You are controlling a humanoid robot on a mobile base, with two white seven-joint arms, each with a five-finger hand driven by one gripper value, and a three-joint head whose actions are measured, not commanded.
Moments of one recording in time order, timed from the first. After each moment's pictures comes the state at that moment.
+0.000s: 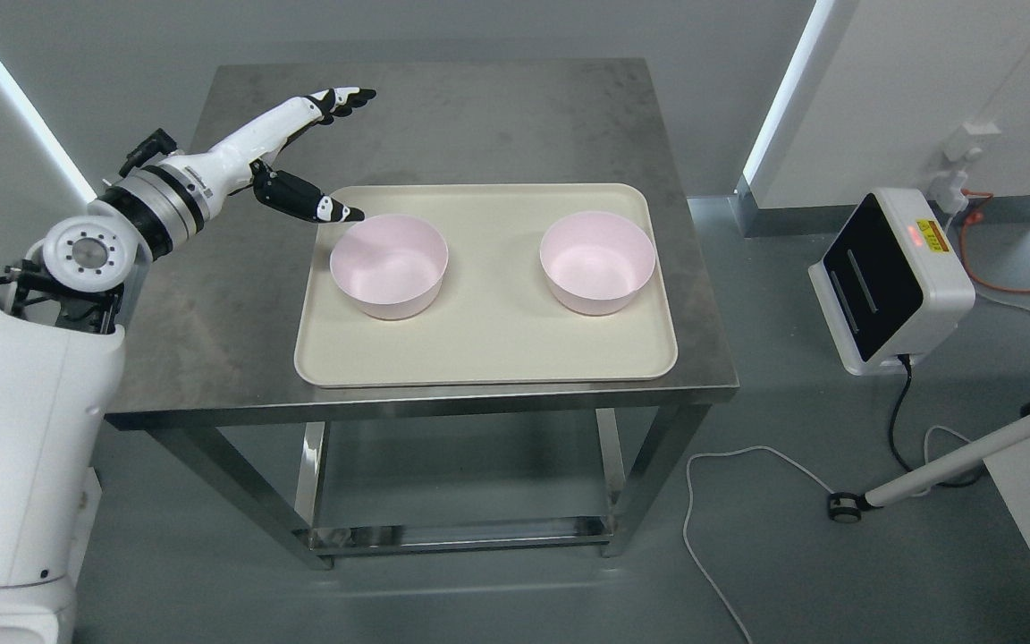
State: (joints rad) left arm -0.76 0.37 -0.16 -1.41 -0.40 0.04 -0.71; right arm 0.00 0.00 0.00 0.00 0.00 0.03 0.01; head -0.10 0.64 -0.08
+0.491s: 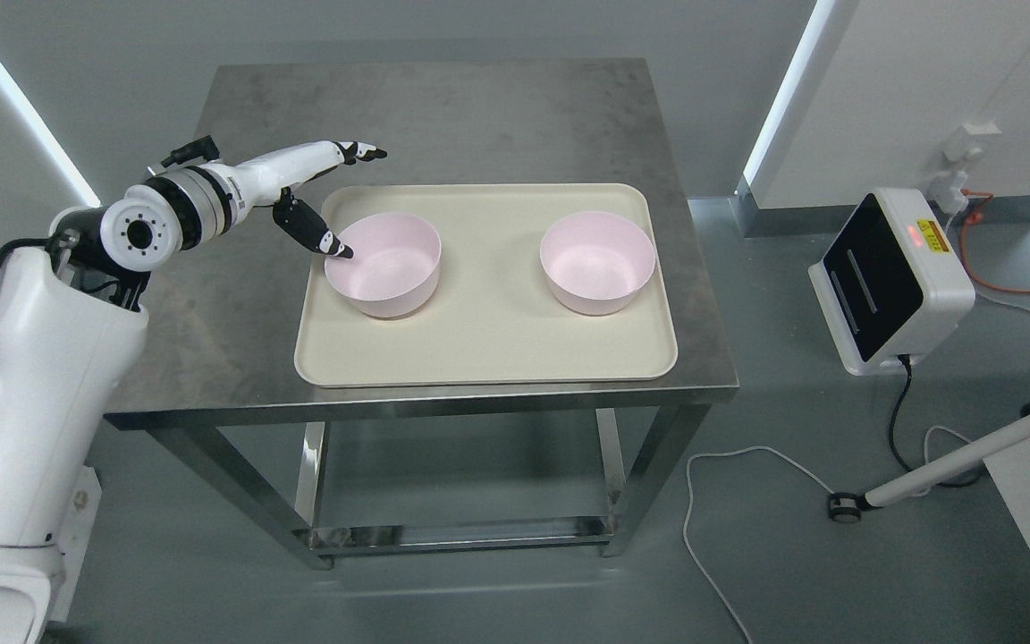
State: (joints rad) left arm -0.85 0.40 -0.31 -1.29 -0.56 0.04 -0.78; right arm 0.00 0.00 0.00 0.00 0.00 0.03 0.01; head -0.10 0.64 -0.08
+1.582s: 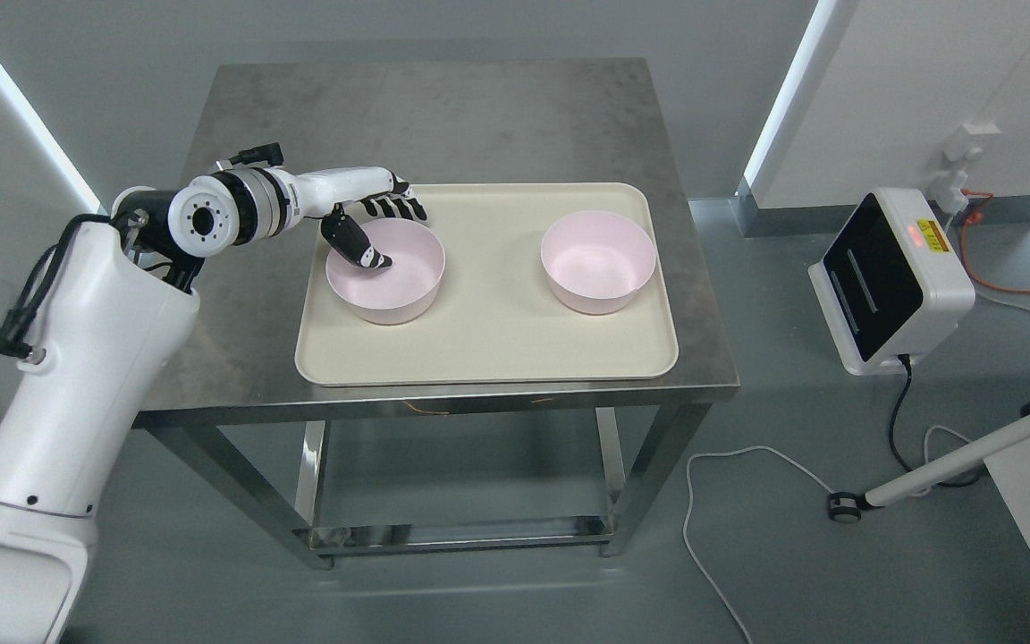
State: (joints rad) left arm -0.92 0.34 -0.40 -1.22 -0.60 0.00 -0.86; right arm 0.00 0.00 0.00 0.00 0.00 0.03 0.01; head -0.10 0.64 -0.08
